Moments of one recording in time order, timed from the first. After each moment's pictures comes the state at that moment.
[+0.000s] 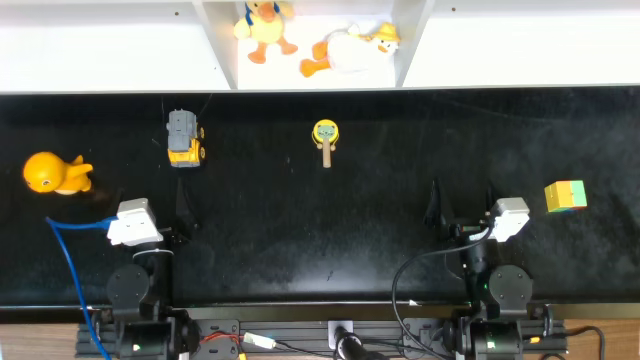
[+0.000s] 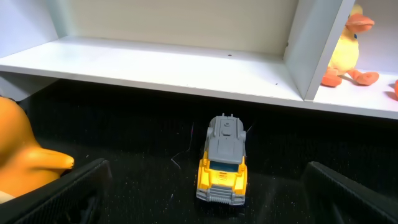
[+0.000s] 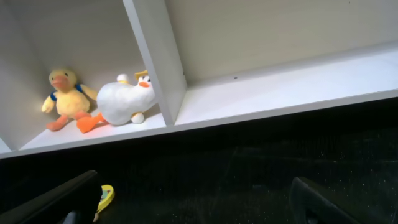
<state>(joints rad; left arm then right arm) 0.06 0.01 0.01 -0.08 -0.10 -0.08 0.01 0.01 0.02 -0.01 -0.10 0.25</state>
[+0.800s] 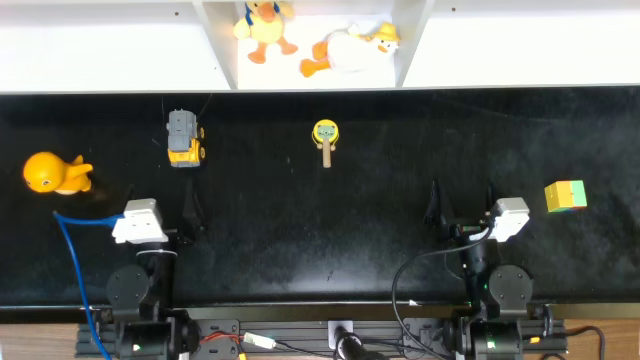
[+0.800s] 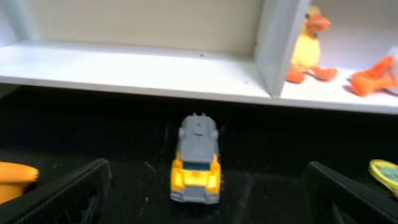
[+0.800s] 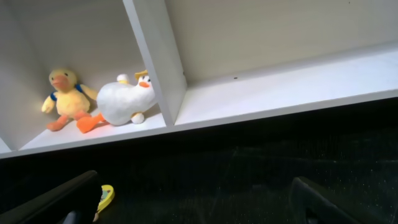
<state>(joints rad) 0.06 0.01 0.02 -0.08 0.02 -0.08 0.01 0.01 0.02 -0.01 -0.10 0.25</state>
